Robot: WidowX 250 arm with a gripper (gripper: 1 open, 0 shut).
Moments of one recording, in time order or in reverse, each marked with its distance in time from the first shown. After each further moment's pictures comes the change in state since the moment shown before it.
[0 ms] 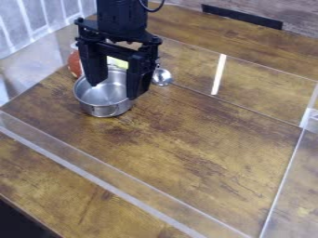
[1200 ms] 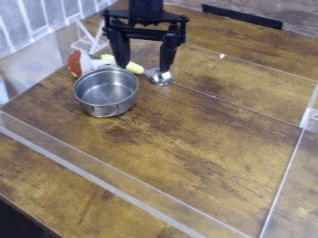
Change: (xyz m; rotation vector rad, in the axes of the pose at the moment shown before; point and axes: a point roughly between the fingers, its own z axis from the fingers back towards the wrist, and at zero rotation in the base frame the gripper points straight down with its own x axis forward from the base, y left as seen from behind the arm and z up) arm 0.068 0.019 -0.007 -0.016 -0.056 0.341
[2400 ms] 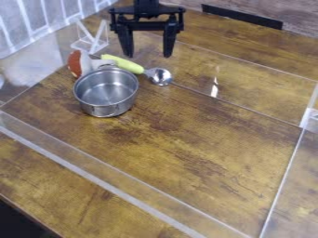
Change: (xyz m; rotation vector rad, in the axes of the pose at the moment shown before) arm 0.062 0.009 -0.014 -0.024 -0.027 0.164
